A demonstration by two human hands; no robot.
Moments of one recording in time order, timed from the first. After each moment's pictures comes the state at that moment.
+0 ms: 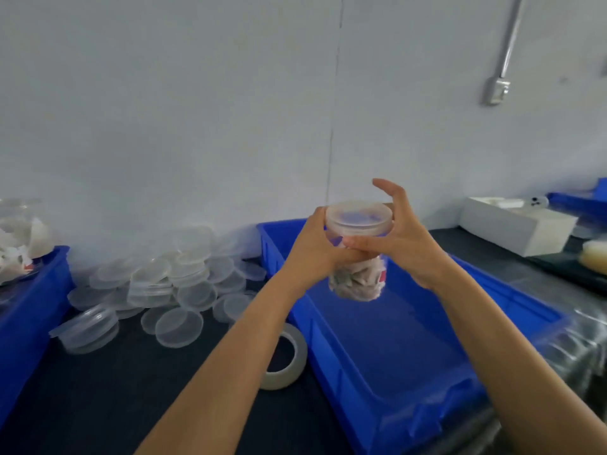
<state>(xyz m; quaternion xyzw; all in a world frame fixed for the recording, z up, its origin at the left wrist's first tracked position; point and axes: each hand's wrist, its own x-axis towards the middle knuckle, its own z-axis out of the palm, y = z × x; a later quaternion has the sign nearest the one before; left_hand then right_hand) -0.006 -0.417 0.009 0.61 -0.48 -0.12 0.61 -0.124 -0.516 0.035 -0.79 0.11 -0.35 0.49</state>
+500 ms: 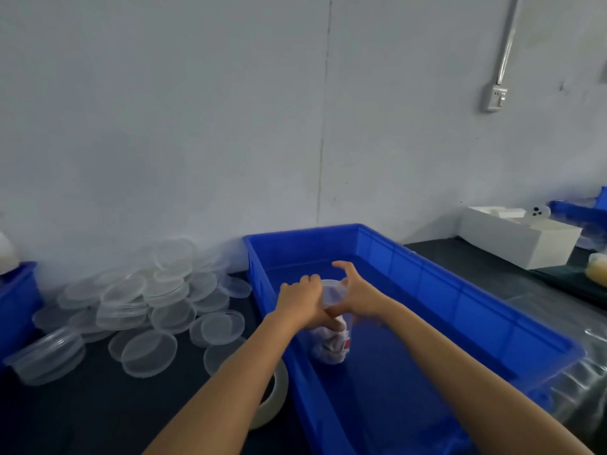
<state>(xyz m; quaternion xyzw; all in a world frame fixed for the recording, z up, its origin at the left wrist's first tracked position) 0.038 -0.500 -0.069 0.87 -0.48 0.01 0.12 -0.056 -0.606 -0.059 -0.88 0.23 -0.10 0.41</state>
